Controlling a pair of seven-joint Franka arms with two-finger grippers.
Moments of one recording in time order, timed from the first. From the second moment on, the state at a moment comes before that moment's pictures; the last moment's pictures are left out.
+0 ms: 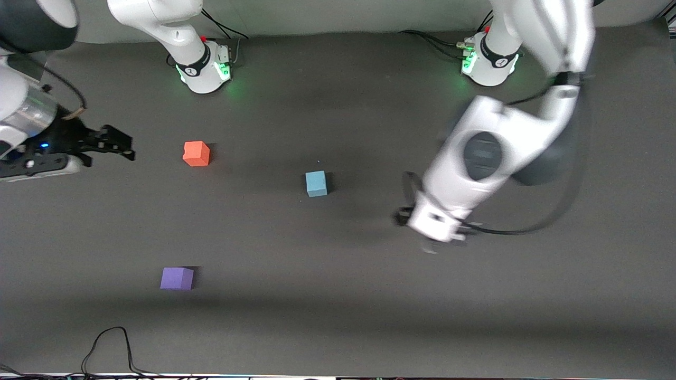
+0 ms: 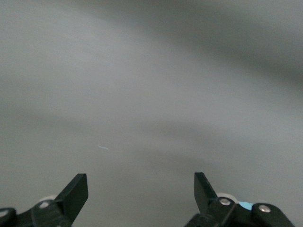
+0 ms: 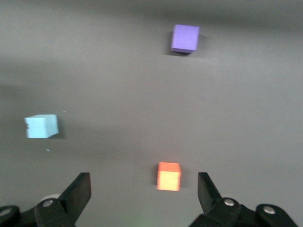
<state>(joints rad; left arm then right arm) -0.23 0.44 -0.15 -1.41 0.00 1.83 -0.65 0.20 -0.01 -0.03 -1.64 0.03 1.61 0.10</state>
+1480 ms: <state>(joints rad) 0.05 -0.02 -0.07 -1.70 0.00 1.58 0.04 0.72 0.29 -0.02 -1.66 0.08 1.93 0.66</state>
